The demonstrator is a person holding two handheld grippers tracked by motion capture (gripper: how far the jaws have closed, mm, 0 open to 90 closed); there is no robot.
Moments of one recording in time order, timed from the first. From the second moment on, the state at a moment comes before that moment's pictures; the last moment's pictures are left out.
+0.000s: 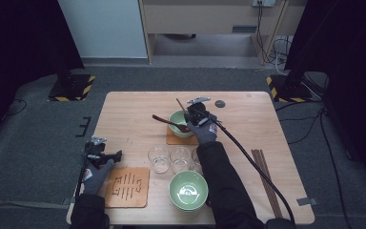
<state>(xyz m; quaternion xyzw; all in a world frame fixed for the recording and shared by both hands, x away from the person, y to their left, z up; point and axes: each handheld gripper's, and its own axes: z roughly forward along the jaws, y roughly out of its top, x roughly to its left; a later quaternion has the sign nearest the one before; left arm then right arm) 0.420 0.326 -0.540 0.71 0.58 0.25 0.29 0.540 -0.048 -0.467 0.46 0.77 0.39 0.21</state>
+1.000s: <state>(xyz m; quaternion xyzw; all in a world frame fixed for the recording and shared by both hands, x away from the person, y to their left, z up) 0.420 0.326 -0.540 0.71 0.59 0.26 0.29 0.487 -0.139 -0.395 0.46 0.70 0.47 0.26</state>
